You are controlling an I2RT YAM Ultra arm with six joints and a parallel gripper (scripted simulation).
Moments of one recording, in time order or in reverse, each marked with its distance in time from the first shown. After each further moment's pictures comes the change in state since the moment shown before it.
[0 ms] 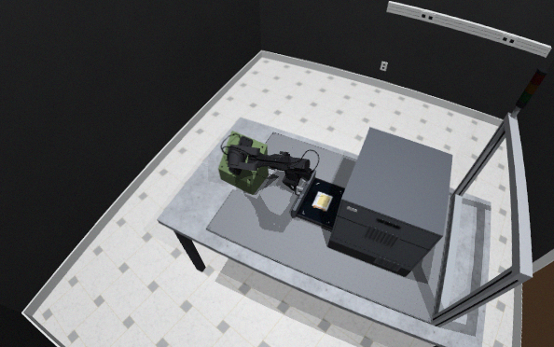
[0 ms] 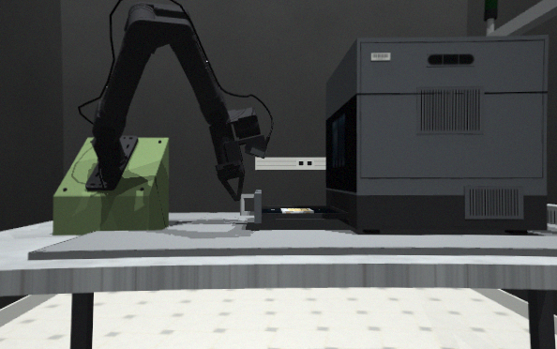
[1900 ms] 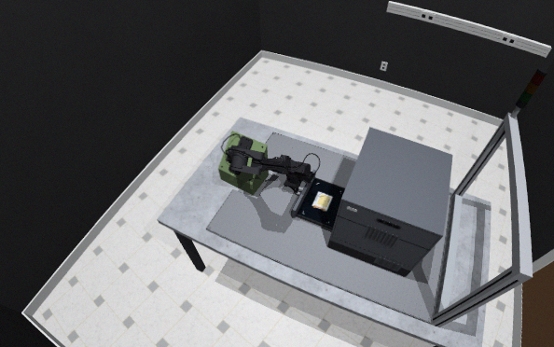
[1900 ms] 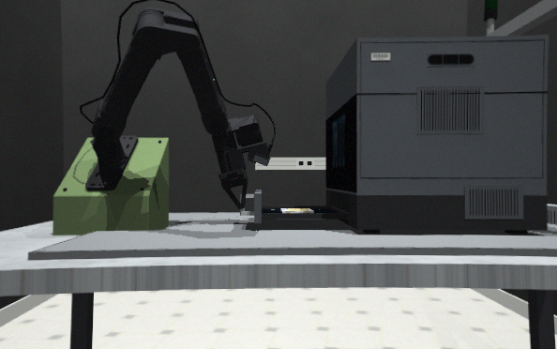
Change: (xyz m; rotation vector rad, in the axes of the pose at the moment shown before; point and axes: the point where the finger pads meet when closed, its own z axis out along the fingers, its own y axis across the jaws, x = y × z) arm -0.005 0.001 0.023 -0.003 -0.018 0.002
